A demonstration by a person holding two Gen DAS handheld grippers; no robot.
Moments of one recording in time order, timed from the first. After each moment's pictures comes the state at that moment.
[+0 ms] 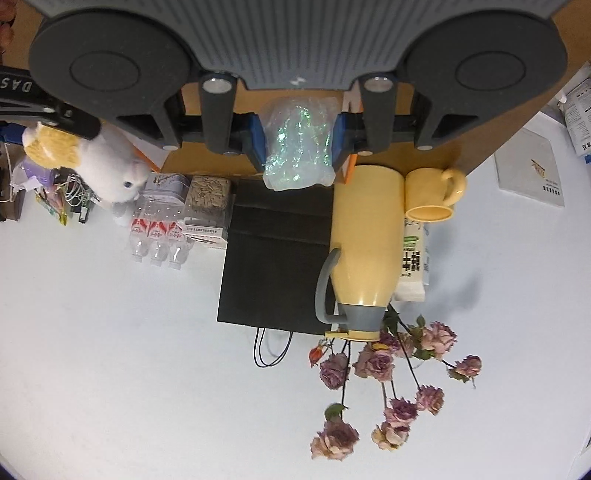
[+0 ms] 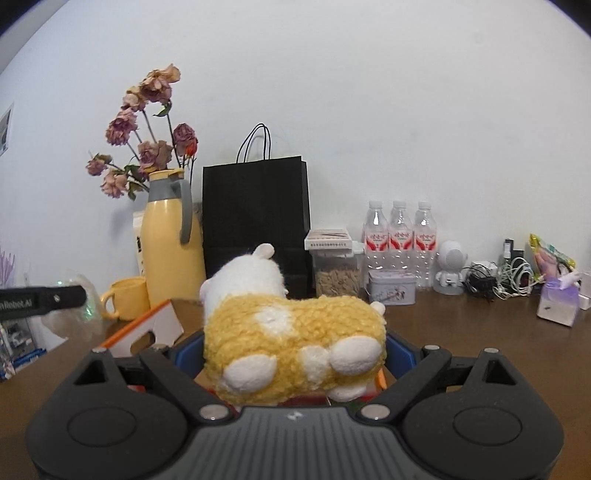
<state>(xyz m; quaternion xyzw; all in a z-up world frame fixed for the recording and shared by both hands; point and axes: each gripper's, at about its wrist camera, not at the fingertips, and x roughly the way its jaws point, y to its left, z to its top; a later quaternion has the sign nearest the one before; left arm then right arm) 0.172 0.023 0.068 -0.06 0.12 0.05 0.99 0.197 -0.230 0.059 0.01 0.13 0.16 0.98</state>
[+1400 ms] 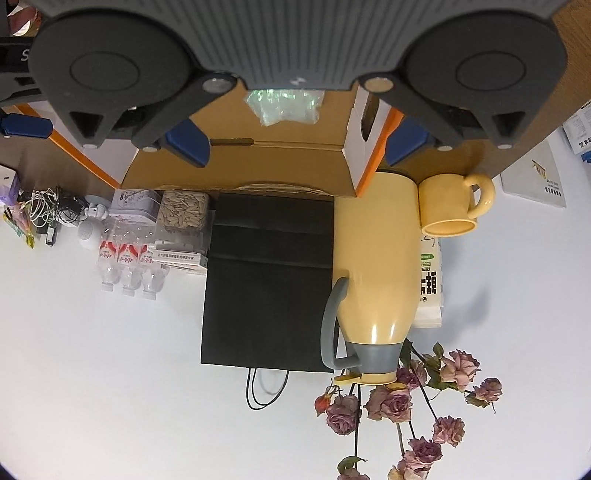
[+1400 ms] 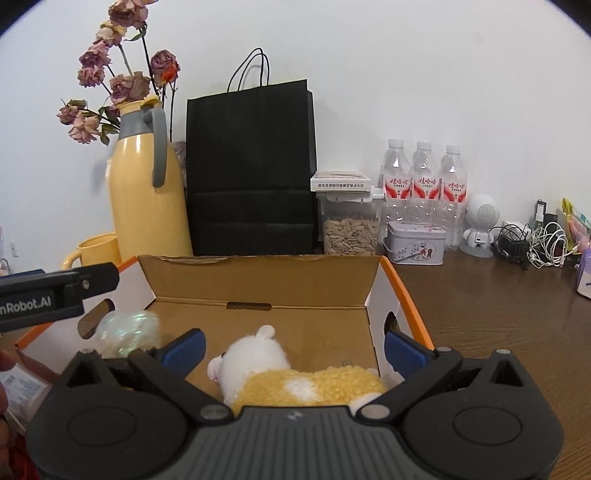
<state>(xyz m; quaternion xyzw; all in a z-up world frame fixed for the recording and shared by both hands) 0.252 0.012 0.016 -0.04 0.14 0.08 0.99 0.296 -0.195 0.010 -0.01 0.21 0.16 0.97</state>
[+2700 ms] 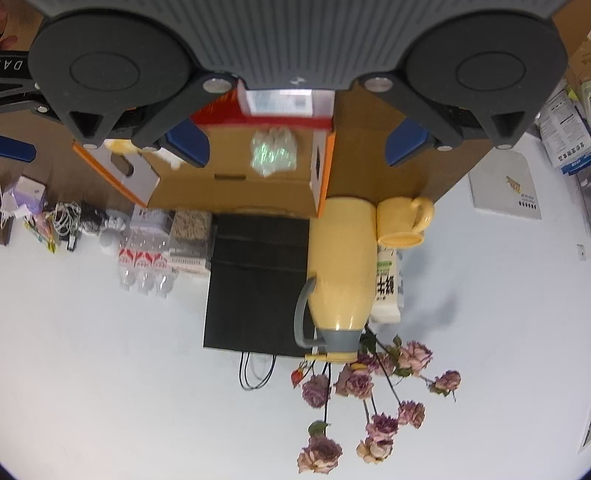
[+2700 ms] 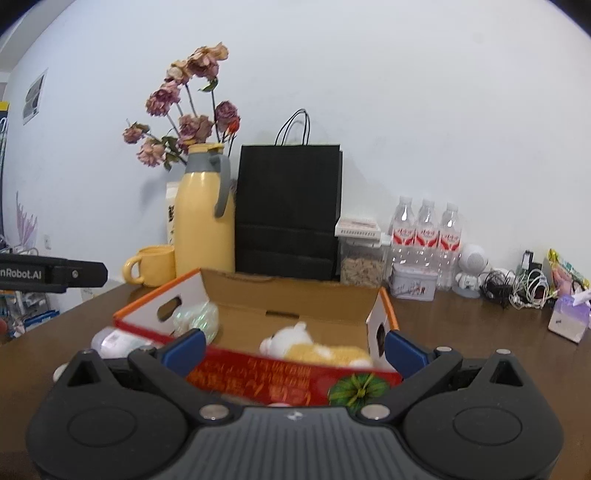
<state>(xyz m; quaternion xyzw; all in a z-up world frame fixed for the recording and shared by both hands) 0.120 0.032 0.053 -0.04 0.17 0.07 0.98 0.160 -0.216 0.050 -0.05 0.15 0.19 0.97</state>
